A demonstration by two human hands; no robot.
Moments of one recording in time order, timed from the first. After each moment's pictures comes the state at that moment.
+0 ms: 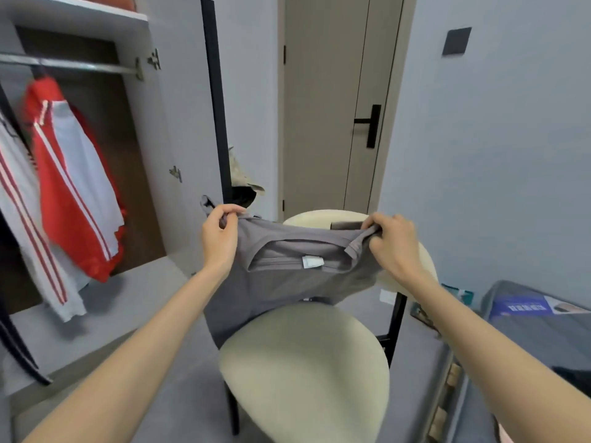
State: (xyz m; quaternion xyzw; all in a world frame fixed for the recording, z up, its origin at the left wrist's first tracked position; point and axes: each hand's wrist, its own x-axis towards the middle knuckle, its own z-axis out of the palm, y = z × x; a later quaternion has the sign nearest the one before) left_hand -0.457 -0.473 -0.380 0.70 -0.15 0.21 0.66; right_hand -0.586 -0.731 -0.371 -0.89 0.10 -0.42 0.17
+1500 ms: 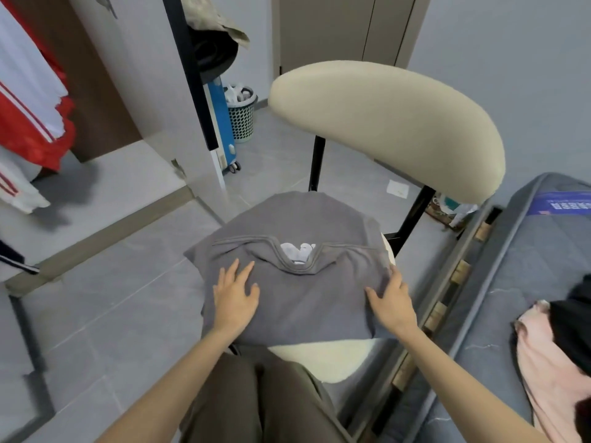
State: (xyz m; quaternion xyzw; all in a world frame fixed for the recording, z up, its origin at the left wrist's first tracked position) left_hand -0.502 -0.484 -0.701 0.94 -0.10 -0.10 0.32; right_hand -0.627 -0.747 -0.692 -0.86 0.39 0.03 0.33
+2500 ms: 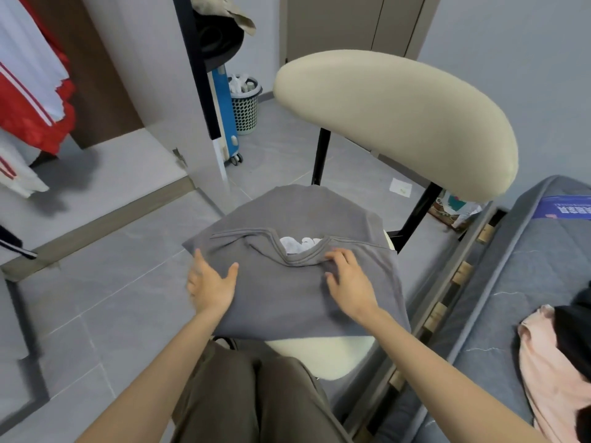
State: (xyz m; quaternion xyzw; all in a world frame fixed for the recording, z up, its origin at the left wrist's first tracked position) left_hand -0.486 -0.469 -0.695 0.89 0.13 -0.09 0.42; right_hand -0.581 -0.701 -0.682 -0.95 0.14 -0.02 0.28
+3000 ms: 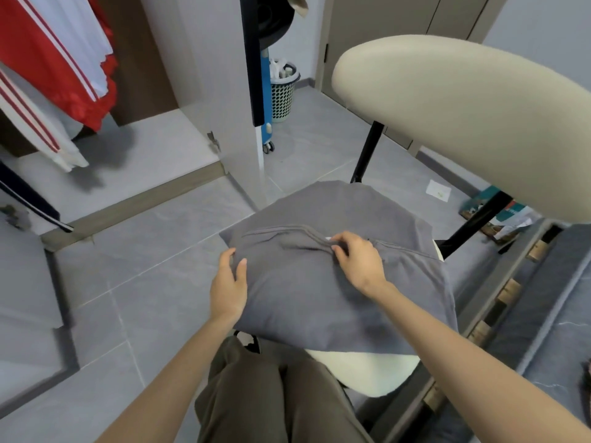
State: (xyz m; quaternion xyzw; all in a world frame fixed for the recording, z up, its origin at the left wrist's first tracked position) left_hand -0.474 -0.420 -0.718 0.88 0.08 -0.04 0.48; right_hand -0.492 -0.664 -0.694 -0.95 0.14 -0.04 0.29
